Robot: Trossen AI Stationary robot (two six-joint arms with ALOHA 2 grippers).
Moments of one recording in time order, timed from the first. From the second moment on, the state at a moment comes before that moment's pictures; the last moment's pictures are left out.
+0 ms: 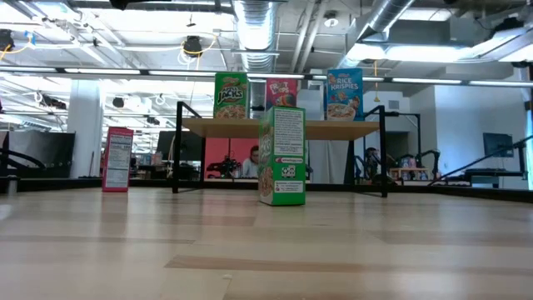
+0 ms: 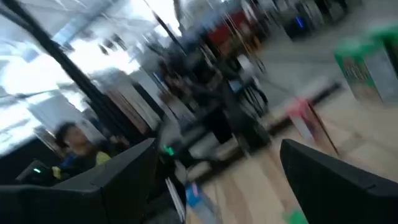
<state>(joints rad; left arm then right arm) -0.28 0.69 0.80 -0.23 -0.70 -0.01 0.35 0.57 0.76 -0.08 0.42 0.61</state>
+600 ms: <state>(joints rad) -0.28 0.69 0.80 -0.23 -0.70 -0.02 0.40 0.92 1.10 -0.74 0.15 1.55</state>
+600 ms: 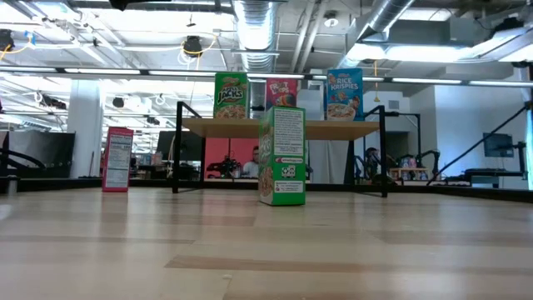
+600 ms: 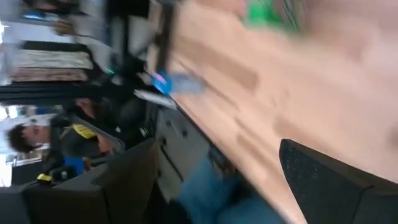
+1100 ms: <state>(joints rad) -0.28 0.69 0.80 -0.23 -0.70 -0.02 0.61 1.13 1.10 -0.83 -0.06 2.15</state>
